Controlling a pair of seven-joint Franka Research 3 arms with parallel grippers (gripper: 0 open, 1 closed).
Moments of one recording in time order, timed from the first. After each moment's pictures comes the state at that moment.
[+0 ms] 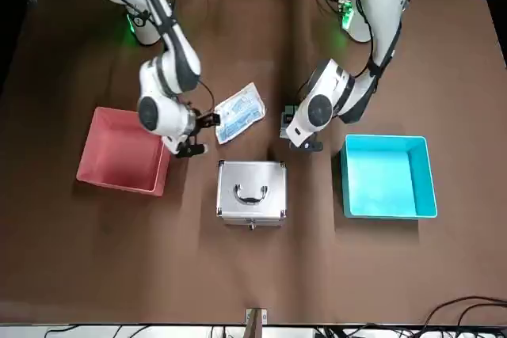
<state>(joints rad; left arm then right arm) -0.22 0.50 -0.42 -2.01 -0.03 2.18 -0.58 0.56 0.38 -0.05 -2.01 0.52 2.17 0.08</state>
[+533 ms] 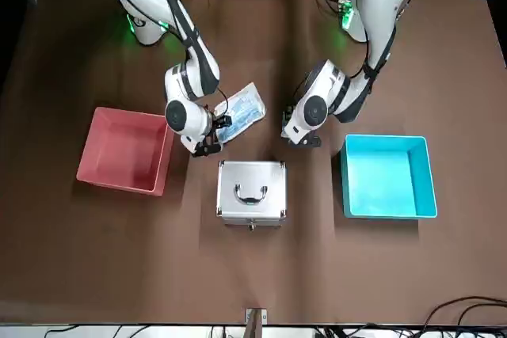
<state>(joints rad) -0.24 0.52 -0.42 -2.03 -0.03 2.19 -0.66 0.64 0.51 -0.05 -2.01 0.53 2.29 0.09</state>
